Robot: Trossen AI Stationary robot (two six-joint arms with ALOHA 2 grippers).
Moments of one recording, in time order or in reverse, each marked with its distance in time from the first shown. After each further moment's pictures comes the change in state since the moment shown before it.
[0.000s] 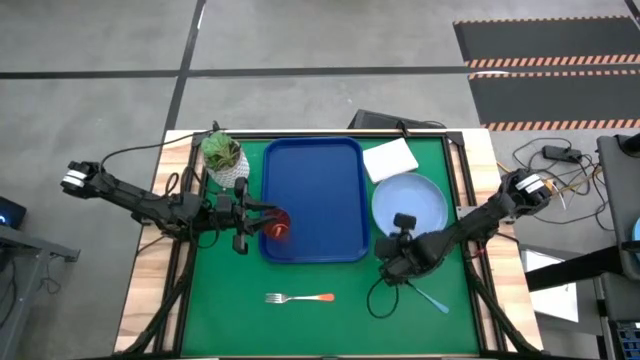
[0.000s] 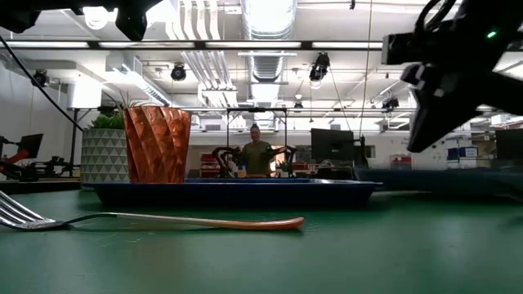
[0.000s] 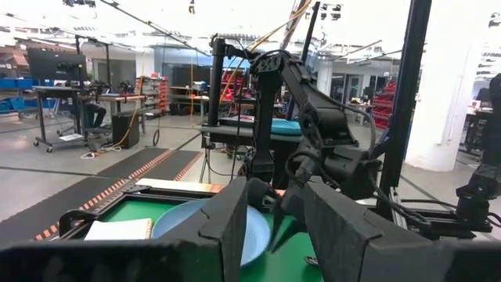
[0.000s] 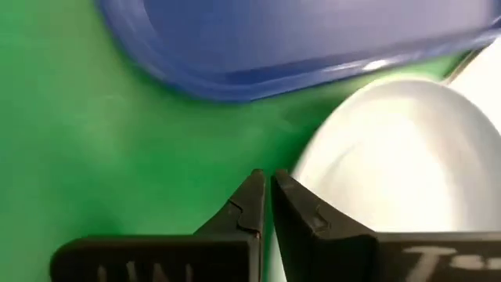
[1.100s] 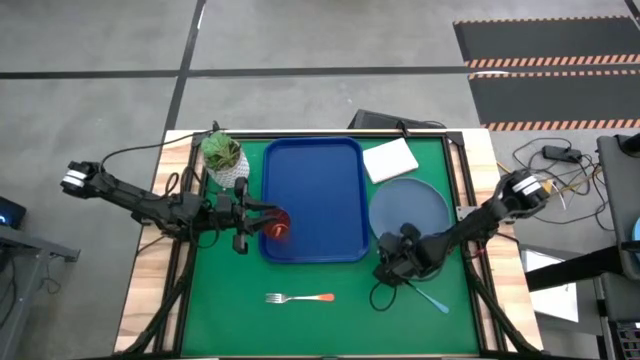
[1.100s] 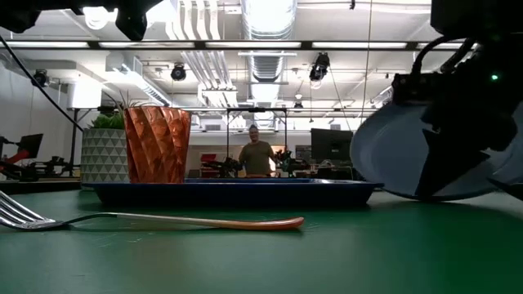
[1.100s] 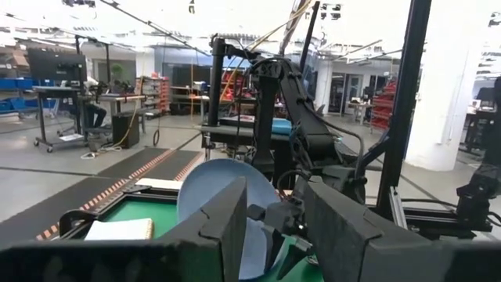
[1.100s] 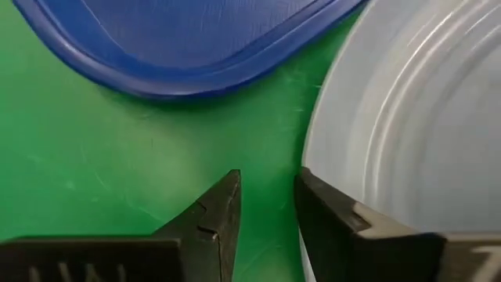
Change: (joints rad) left arm 0.000 0.000 0.000 0.000 0.000 0.001; right arm 0.021 0.036 -0.197 0.349 -0.058 0.427
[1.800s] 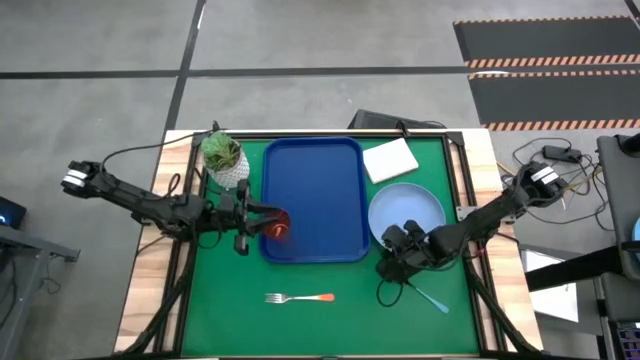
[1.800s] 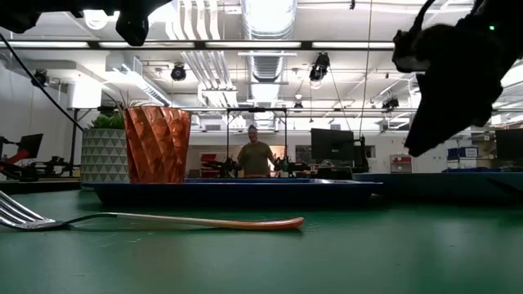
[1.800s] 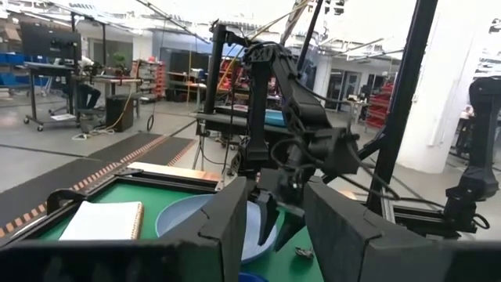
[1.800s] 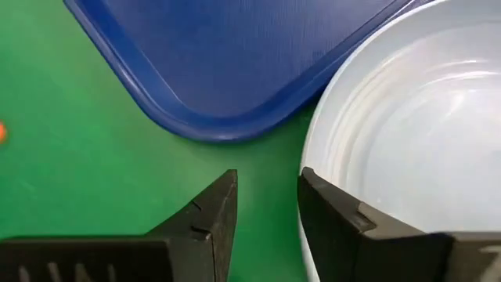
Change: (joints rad) left arm -0.002 0.015 0.000 -0.019 0.000 -0.077; right arm 0.000 -0.186 -0.001 -0.002 -0.003 0.043
